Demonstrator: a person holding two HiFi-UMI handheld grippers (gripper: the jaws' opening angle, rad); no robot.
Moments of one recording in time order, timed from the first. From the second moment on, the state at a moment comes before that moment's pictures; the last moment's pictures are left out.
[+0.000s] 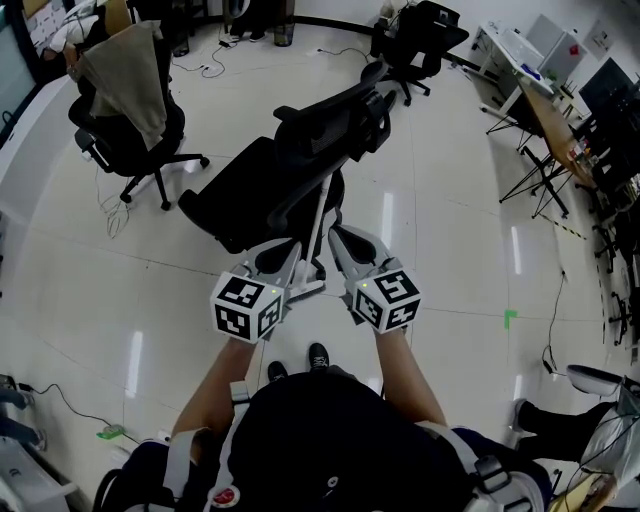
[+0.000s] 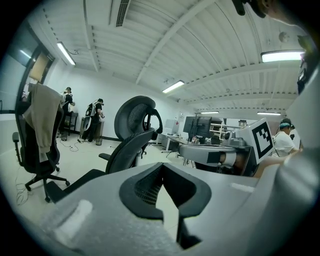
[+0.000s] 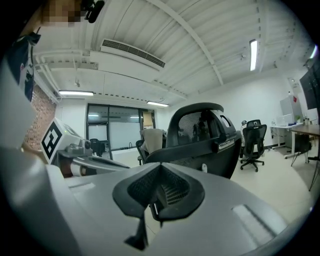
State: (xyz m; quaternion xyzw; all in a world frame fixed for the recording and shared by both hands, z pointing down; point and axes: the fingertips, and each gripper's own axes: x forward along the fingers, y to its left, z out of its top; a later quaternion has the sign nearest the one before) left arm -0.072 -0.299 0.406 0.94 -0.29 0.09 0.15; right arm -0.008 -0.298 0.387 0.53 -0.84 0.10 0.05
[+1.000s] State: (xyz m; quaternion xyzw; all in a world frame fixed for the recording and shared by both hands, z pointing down) left arm -0.061 -0.302 0.403 0.94 -0.29 0.09 0.16; right arm -0.005 -0.304 0.383 0.54 -0.84 0.10 0.04
